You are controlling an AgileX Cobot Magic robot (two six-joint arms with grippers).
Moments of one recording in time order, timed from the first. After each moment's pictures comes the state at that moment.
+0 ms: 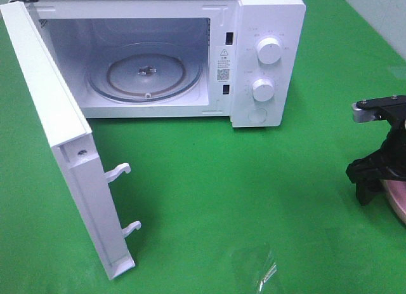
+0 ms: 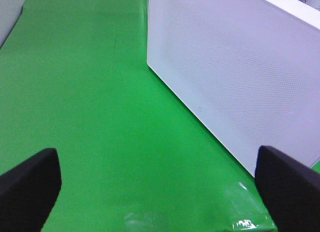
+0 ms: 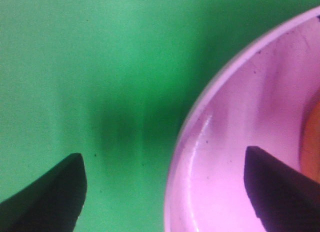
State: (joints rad) left arm 0.06 -0.01 -0.52 -0.17 1.08 0.09; right arm 0.06 1.76 -0.81 -0.20 0.54 0.06
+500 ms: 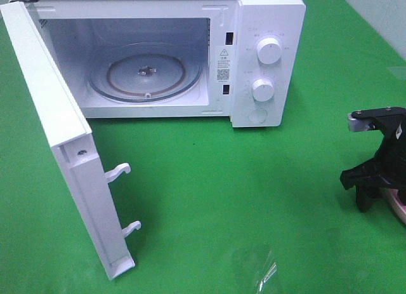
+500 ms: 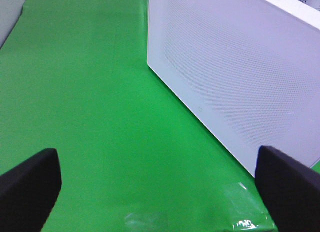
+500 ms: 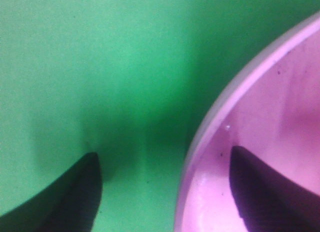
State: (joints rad) left arm 0.06 -0.01 -0.52 -0.17 1.08 0.09; right arm 0.06 1.82 -0.81 -0.20 0.51 0.11
